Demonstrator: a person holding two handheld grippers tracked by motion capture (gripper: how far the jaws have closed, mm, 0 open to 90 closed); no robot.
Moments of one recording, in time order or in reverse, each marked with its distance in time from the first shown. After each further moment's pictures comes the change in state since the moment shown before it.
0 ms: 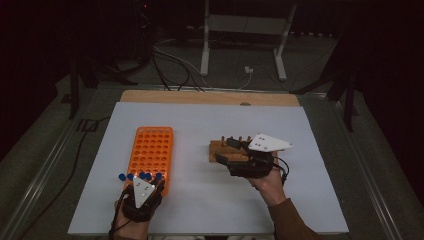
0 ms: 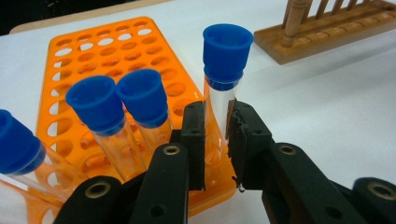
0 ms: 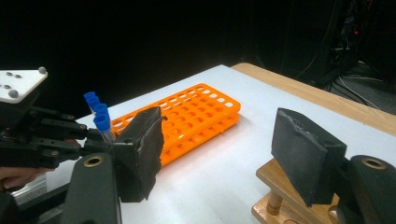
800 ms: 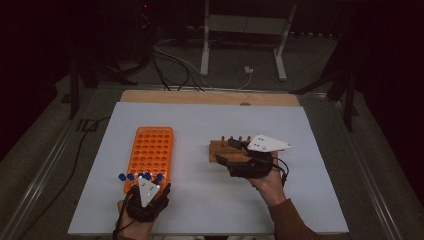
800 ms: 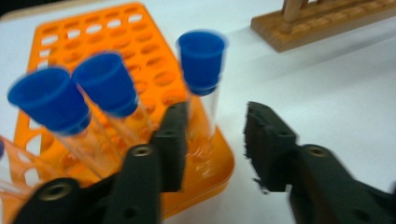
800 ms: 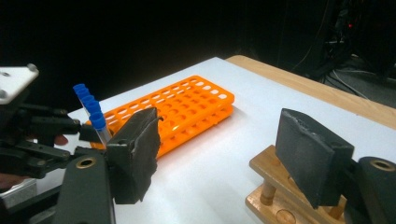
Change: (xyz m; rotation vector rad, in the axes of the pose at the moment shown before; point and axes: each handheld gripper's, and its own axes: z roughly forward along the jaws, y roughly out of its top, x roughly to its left) left arm -0.009 0.001 0.002 0.018 -0.002 0.017; right arm -0.003 -0.005 0.002 0.029 -0.024 0.005
